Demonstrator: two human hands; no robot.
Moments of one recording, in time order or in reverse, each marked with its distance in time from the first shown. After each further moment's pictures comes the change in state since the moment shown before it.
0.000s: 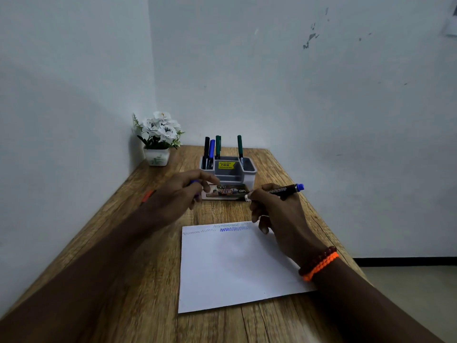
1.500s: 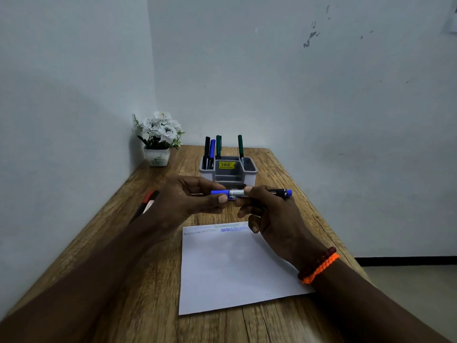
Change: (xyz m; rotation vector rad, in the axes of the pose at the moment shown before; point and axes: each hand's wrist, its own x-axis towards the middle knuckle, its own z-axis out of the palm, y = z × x) left_hand -0.006 0.005 0.017 -0.469 0.036 -0.037; right_hand -0.005 -0.002 0.009 0.295 -0.173 0.092
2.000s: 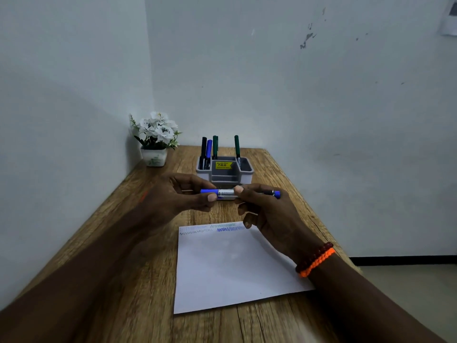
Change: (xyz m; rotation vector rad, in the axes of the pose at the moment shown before) left_hand 0.001 0.004 -0.013 0.032 -0.040 0.019; right_hand 0.006 -0.004 -0.009 -0.075 -0.082 -0.015
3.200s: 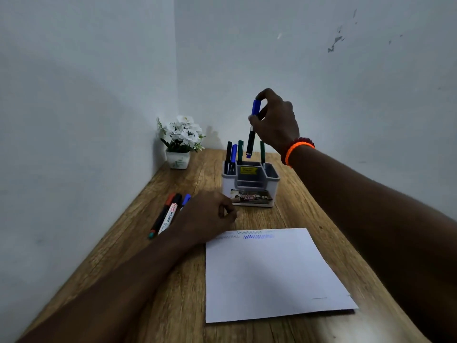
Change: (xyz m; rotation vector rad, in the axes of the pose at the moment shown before) left_hand 0.008 -0.030 0.001 0.978 0.050 0.118; right_hand 0.178 -0.087 0.039 -1.097 0.324 -0.617
